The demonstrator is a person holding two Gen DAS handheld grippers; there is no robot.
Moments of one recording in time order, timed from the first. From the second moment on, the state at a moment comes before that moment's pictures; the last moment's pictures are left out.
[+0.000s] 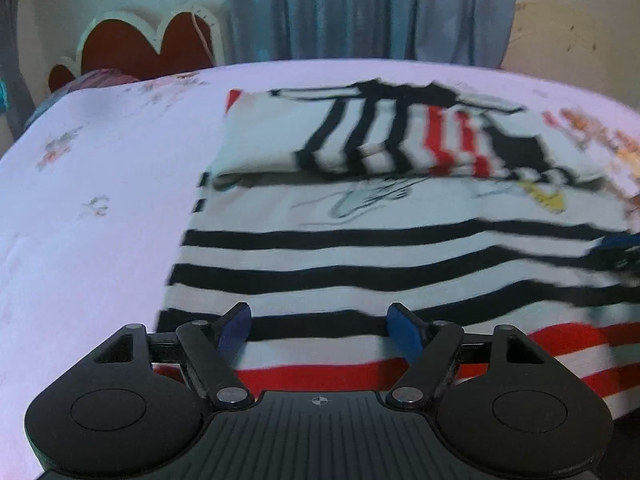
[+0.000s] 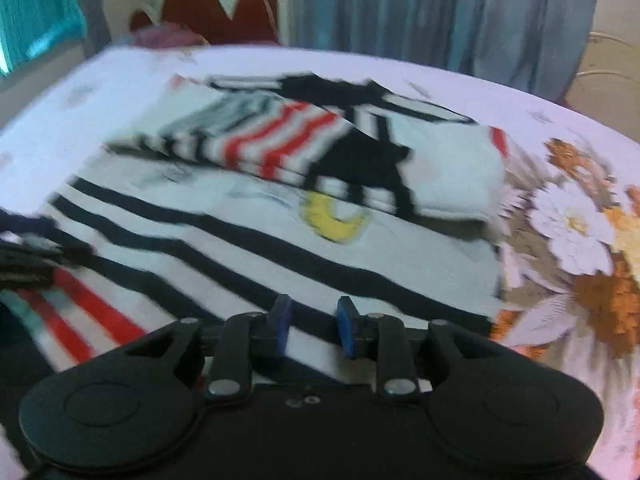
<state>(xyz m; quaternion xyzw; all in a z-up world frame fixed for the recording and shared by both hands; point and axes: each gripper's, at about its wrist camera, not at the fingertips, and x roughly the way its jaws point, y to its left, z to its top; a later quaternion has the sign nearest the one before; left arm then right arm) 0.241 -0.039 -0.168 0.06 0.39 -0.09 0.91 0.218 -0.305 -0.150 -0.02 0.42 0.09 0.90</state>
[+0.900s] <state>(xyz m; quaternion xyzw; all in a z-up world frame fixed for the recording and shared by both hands) 0.173 0.005 -0.166 0.07 0.40 -0.16 0.90 0.109 -0.249 -0.145 0.03 0.43 -0.01 0.90</state>
